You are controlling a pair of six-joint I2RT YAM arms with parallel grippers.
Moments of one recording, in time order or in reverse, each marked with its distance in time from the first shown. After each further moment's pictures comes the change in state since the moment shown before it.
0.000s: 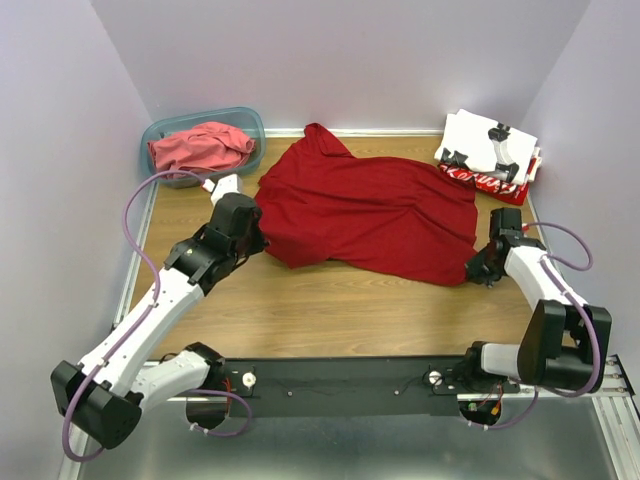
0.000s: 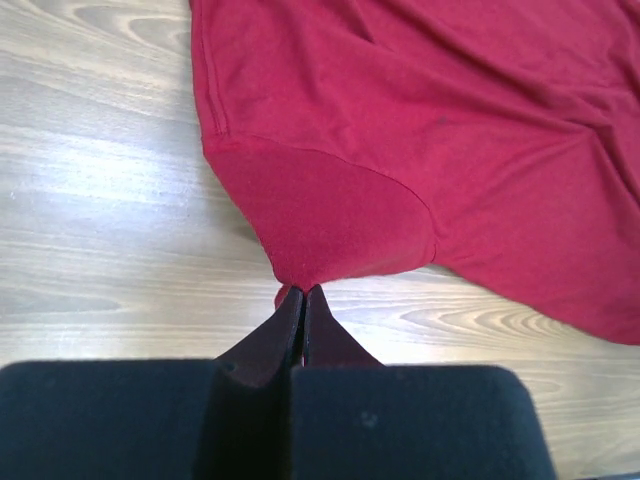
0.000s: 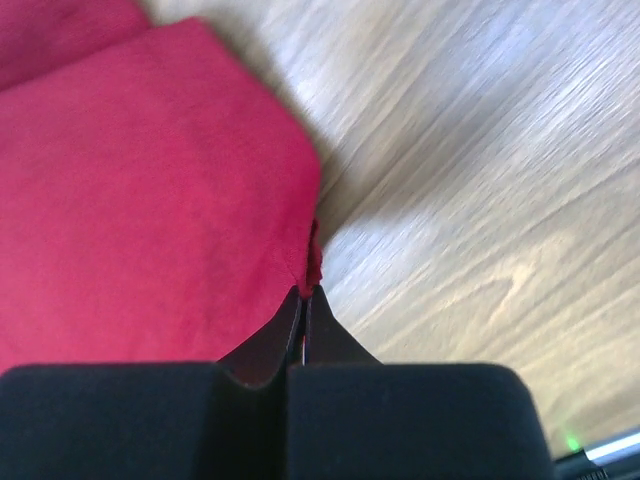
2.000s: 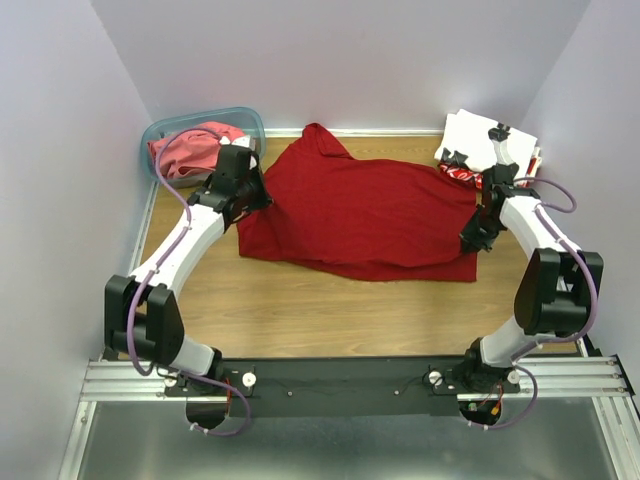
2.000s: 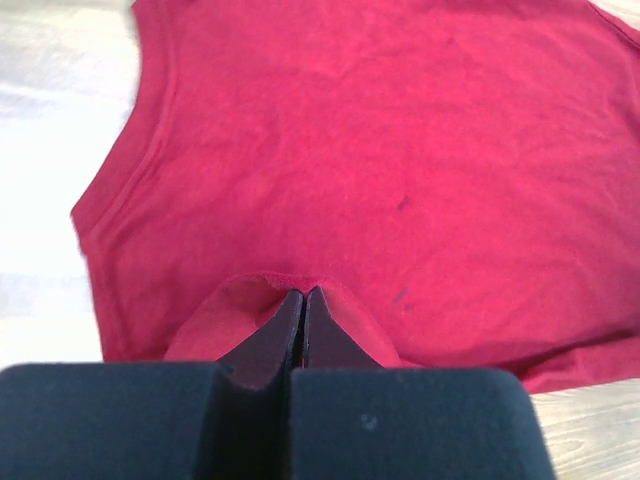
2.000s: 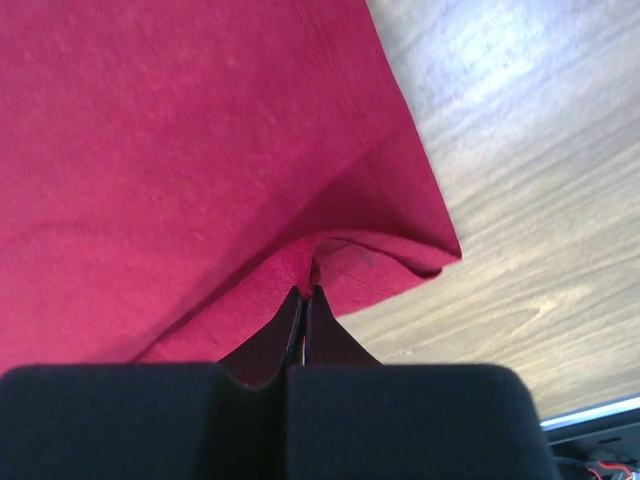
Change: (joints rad) left arm 0.257 0.425 0.207 0.227 0.307 0.229; right arm 0.074 0.290 0.430 -0.241 -0.052 -0.187
